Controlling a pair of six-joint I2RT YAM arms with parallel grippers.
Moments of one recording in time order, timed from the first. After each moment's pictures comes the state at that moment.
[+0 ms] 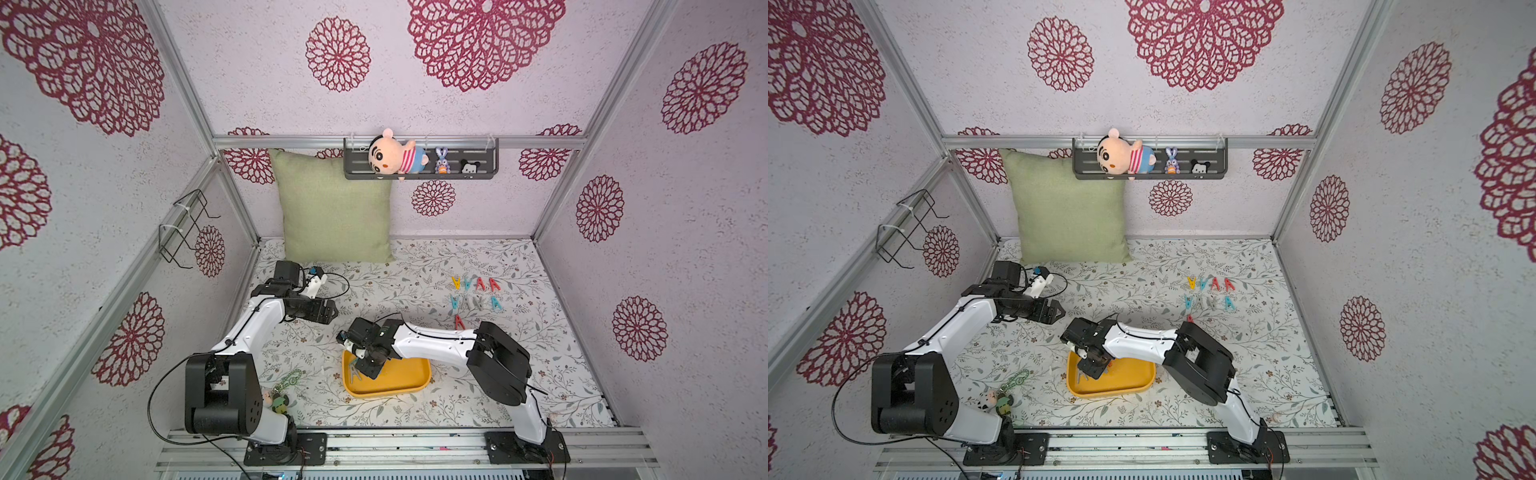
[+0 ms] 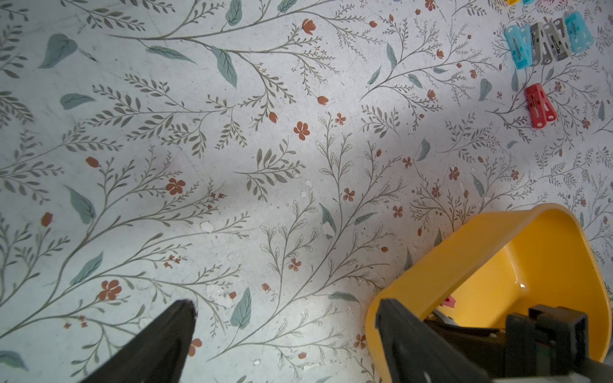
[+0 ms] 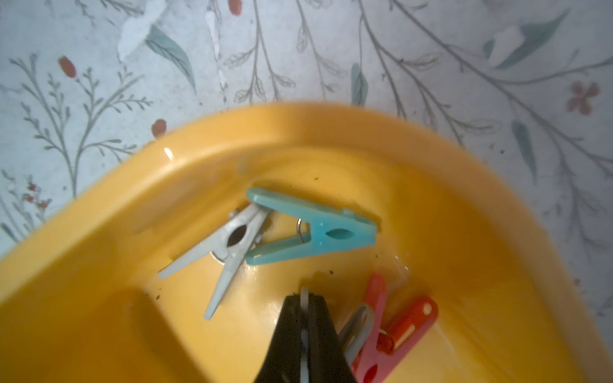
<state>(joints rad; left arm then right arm) -0.02 1.50 1.06 -0.70 0.37 0.20 1.14 2.05 1.52 -0.71 -0.01 0.04</state>
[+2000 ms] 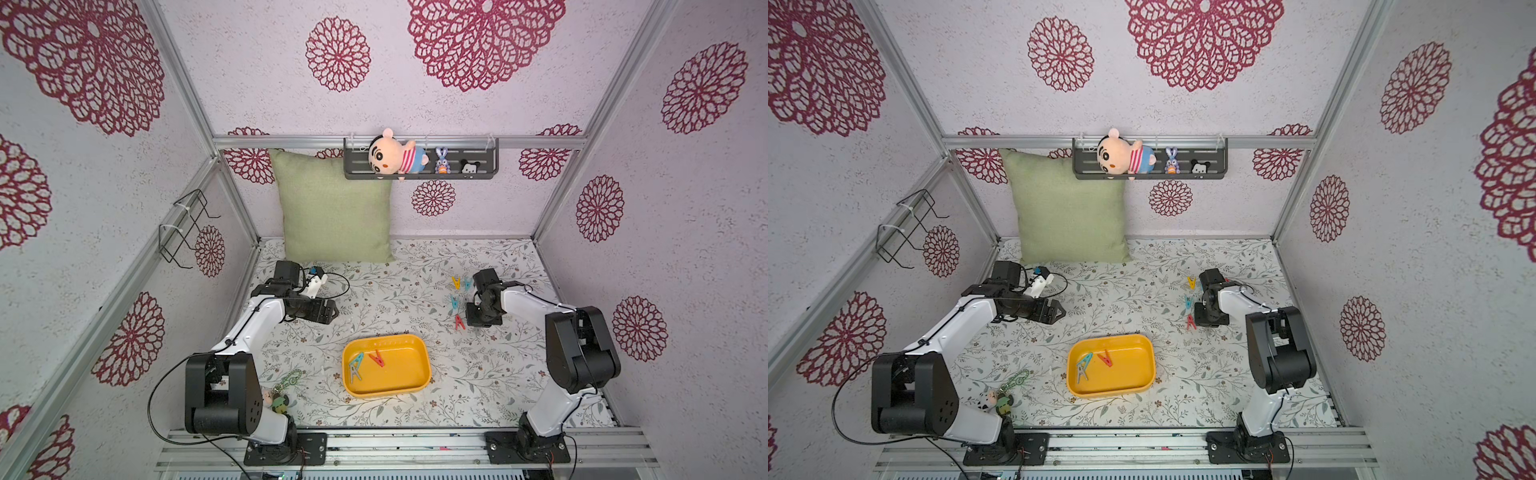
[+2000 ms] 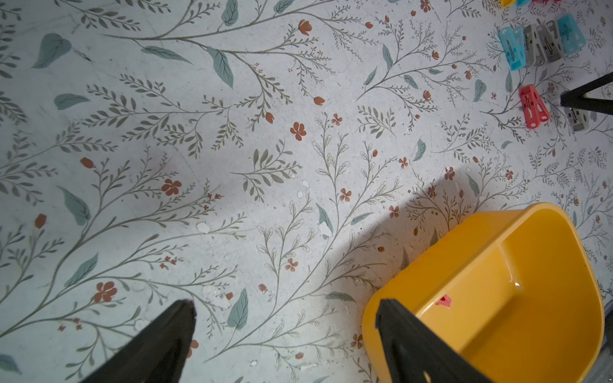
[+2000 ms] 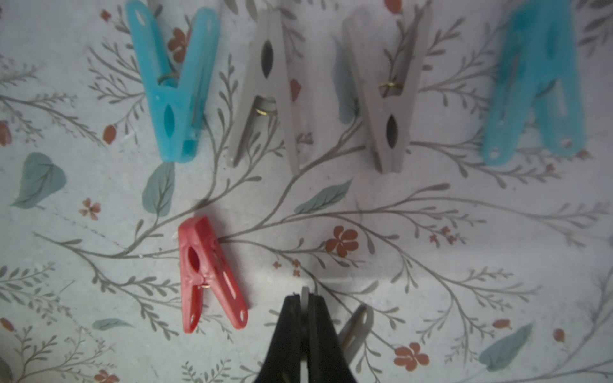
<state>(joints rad) -0.02 1.50 1.06 -0.70 0.38 0.20 0.24 1.76 1.10 -0.66 0.03 0.25</state>
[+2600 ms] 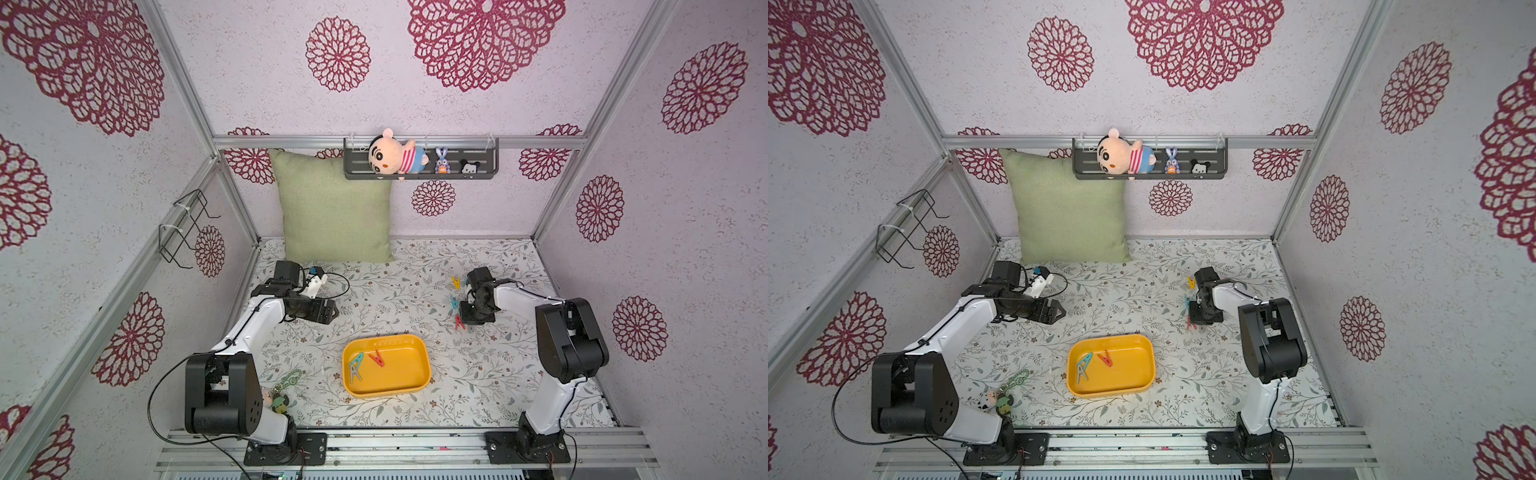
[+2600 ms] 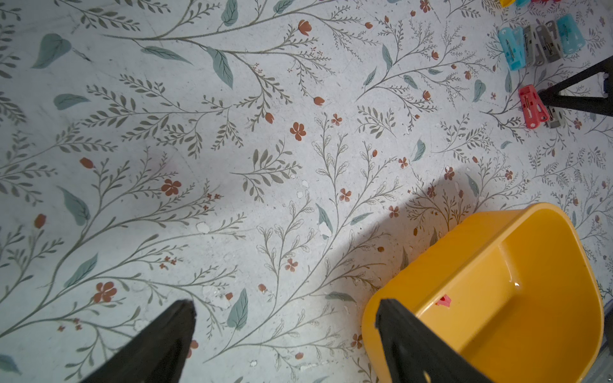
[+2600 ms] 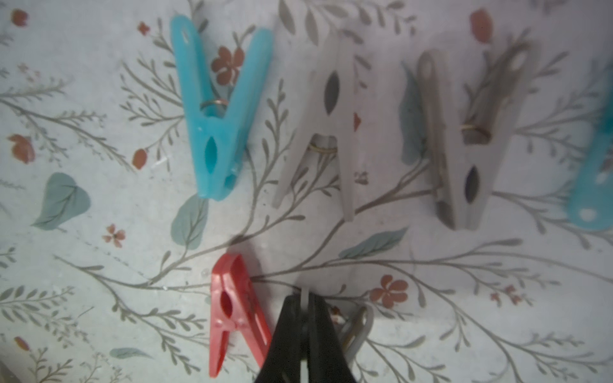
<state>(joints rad) -0.02 1.50 1.06 -0.70 0.38 0.20 0.27 1.84 1.15 -0.63 -0.02 0.23</state>
